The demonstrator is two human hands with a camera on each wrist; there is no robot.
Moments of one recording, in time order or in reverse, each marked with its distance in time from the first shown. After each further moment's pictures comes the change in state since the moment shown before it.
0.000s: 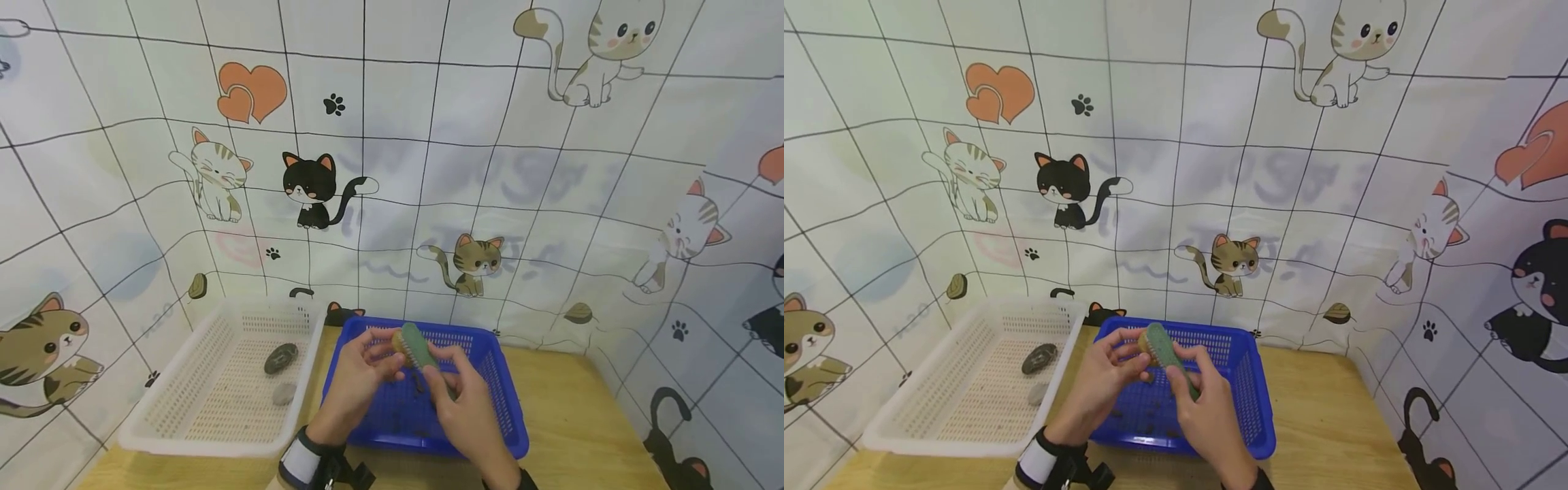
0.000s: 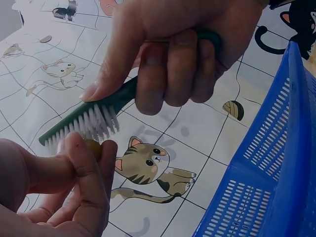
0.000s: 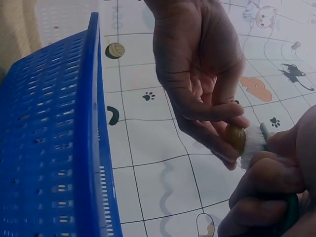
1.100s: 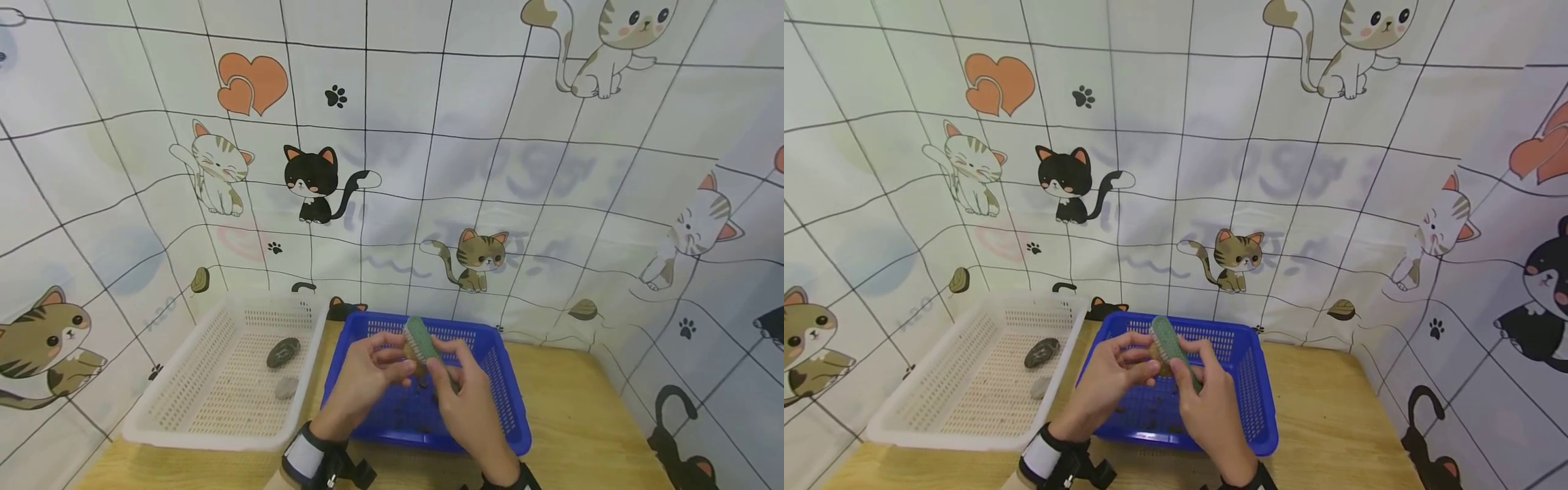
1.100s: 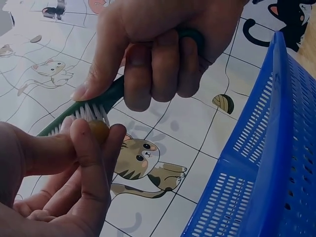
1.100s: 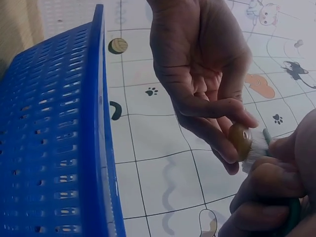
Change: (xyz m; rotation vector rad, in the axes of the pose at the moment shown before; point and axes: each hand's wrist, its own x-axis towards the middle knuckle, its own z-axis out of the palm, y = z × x) left_hand 0.000 -0.007 0.002 0.061 -0.059 -0.010; right_hand 0.003 0.003 0.004 -0.047 0.053 0.012
